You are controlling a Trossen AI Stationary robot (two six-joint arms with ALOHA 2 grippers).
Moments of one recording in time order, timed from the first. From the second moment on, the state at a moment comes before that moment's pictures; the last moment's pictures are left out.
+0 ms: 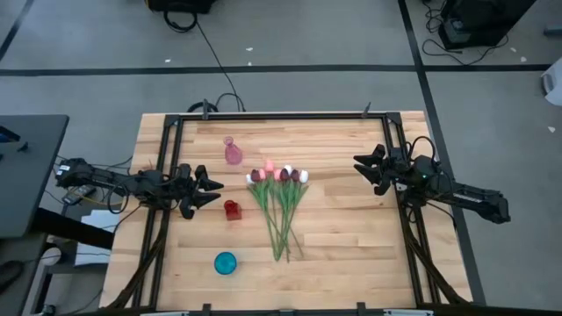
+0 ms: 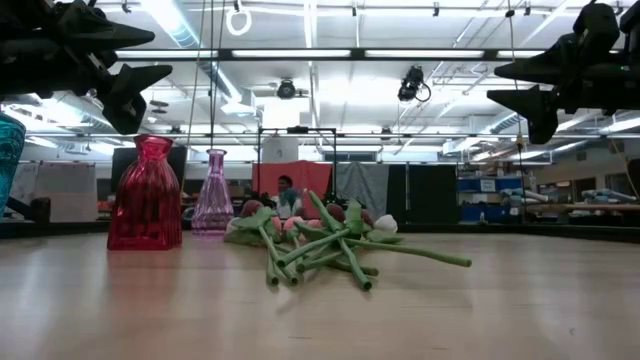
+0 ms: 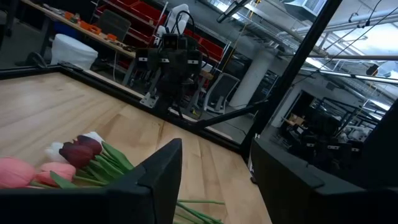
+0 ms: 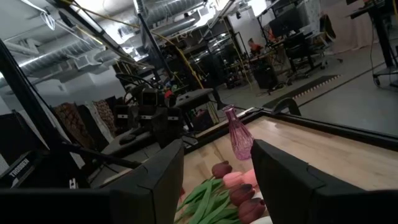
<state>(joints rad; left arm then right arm) -0.20 0.27 0.01 0.40 -0.16 -0.48 -0.30 0.01 0.01 0.14 -0.05 0.44</state>
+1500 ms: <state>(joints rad) -0.20 0.27 0.01 0.61 -0.38 -0.39 -0.30 0.01 0.01 0.33 0.02 0.50</state>
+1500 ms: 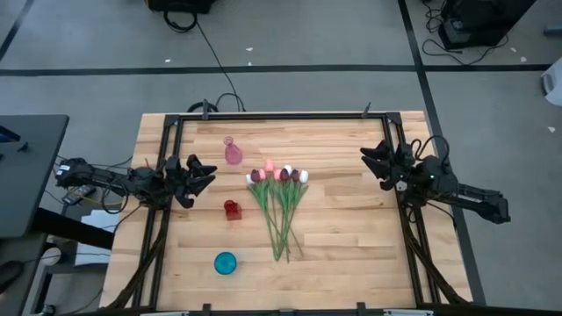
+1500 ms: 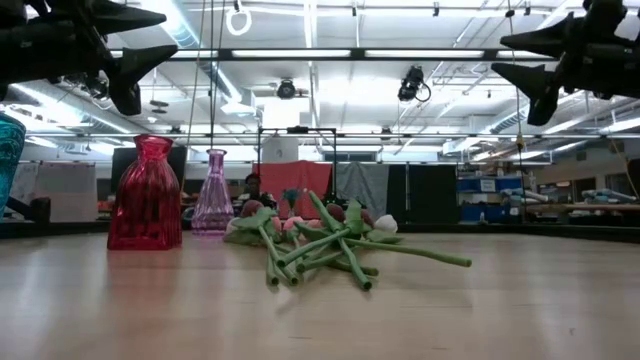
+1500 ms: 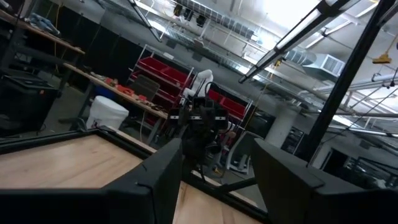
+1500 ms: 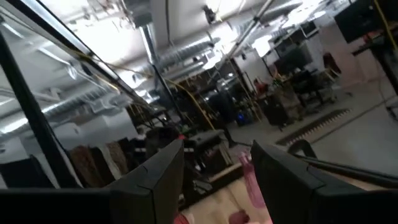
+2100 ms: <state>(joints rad) -0.20 0.47 0.13 0.48 -0.32 -0.24 -0.19 0.43 0.16 0.19 -0.01 0.60</state>
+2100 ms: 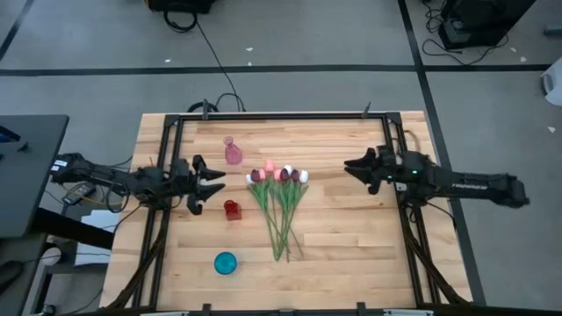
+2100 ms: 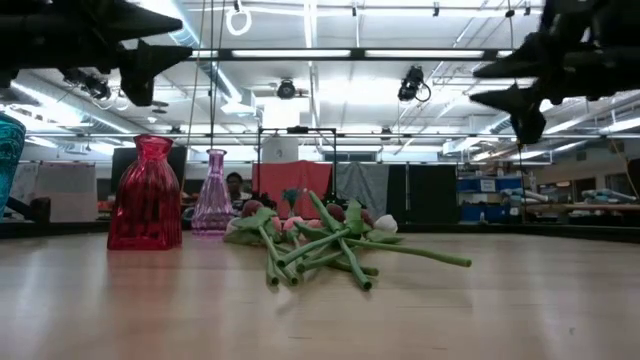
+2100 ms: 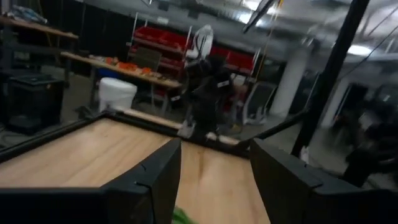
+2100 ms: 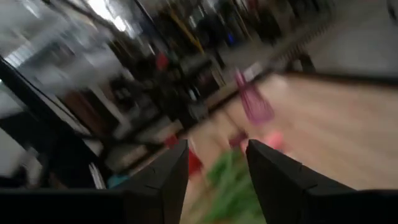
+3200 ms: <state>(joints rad) -0.20 0.59 0.16 0.41 -0.22 -0.39 0.19 1.85 1.25 -0.26 0.16 0.64</state>
